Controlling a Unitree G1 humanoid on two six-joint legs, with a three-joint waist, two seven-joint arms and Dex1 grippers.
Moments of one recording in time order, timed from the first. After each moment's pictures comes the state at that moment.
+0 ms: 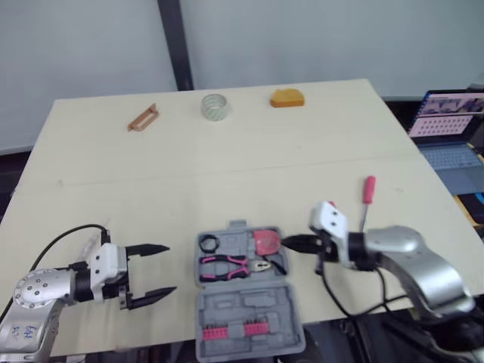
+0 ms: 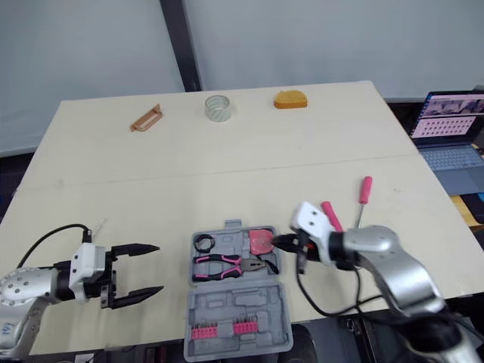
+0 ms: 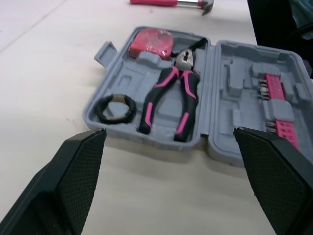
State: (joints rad) left arm 0.23 0.75 0.23 -0.14 -0.42 -0.03 -1.19; right arm -0.09 -0.80 0.02 -0.50 0.37 0.72 1.02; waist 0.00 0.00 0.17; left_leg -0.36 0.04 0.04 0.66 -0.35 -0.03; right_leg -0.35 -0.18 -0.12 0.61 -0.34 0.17
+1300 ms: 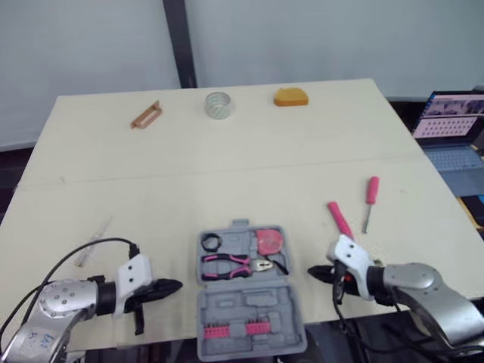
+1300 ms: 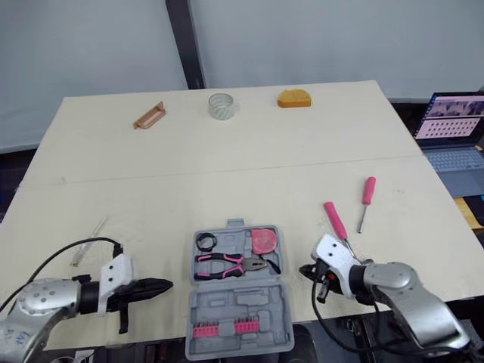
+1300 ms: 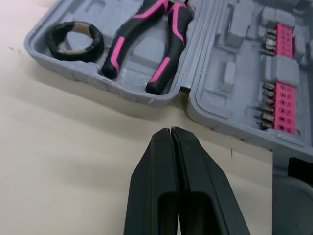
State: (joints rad) left arm 0.27 0.80 0.08 -0.31 -0.26 0.19 -0.98; right arm 0.04 -0.78 0.12 -0.43 0.27 0.66 0.84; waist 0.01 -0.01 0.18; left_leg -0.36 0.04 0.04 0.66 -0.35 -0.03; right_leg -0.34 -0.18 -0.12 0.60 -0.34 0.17
